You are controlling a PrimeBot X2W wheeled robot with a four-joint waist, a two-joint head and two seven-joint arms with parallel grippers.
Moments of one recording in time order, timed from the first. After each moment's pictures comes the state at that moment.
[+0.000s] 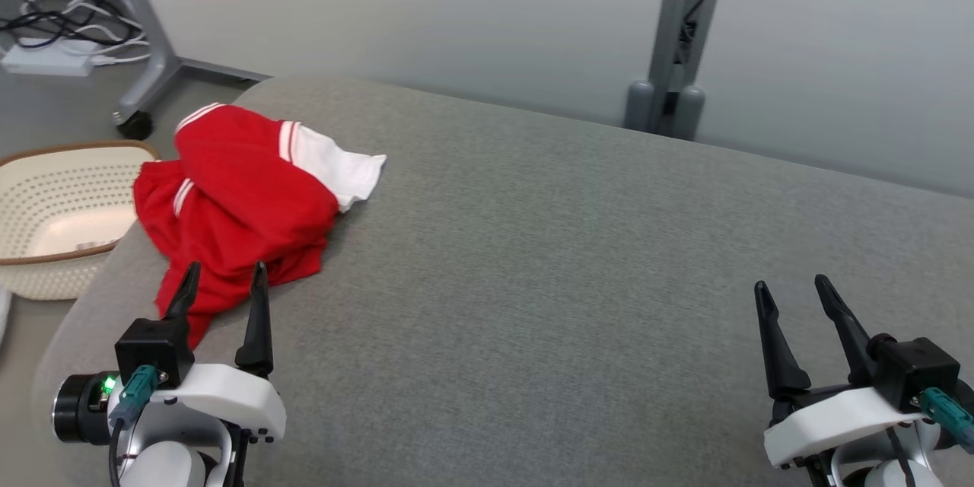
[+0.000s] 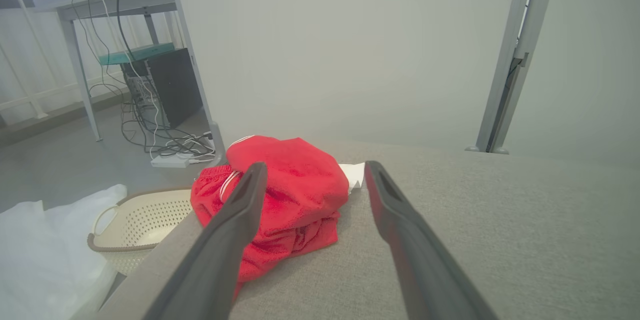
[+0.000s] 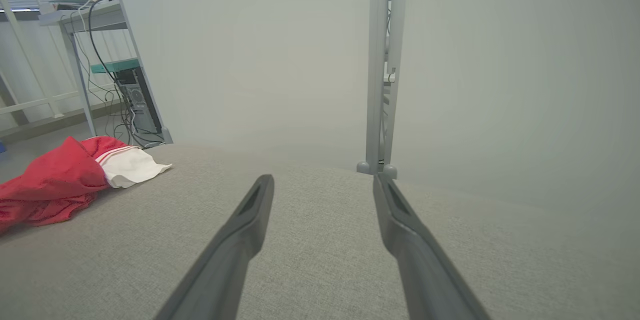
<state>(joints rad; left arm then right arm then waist) -0.15 0.21 -0.16 0.23 -0.27 0.14 -0.13 -0.08 -0.05 0.00 0.20 0.14 0.13 -0.18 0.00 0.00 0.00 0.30</state>
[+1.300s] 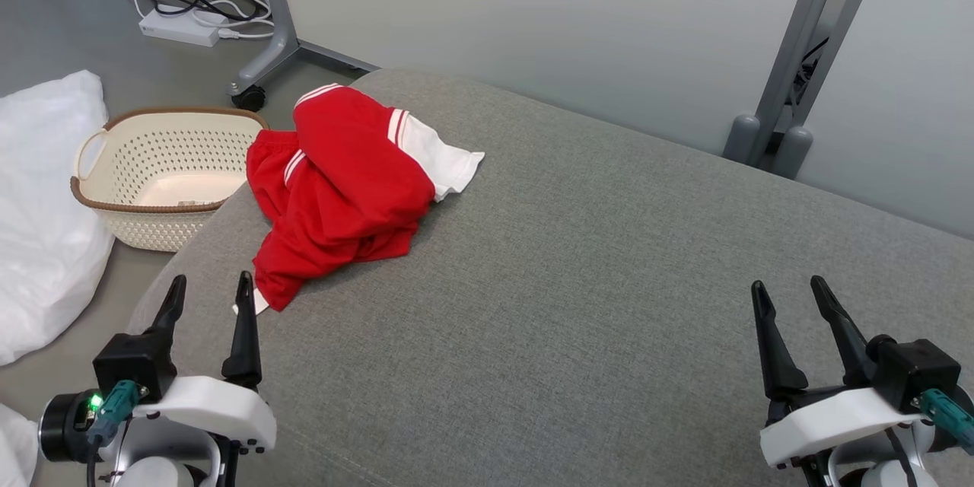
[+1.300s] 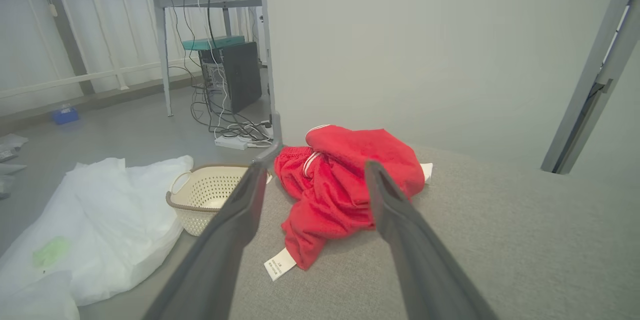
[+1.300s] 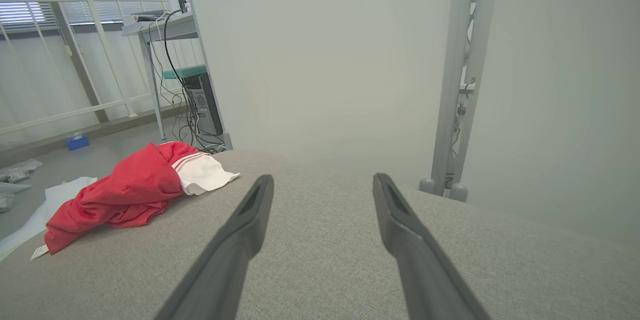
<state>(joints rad) -0.09 0.23 -0.16 0.17 -0.32 0.18 -0.12 -0.08 -0.05 0.02 0.20 0.18 0.13 -0.19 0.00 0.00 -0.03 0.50</state>
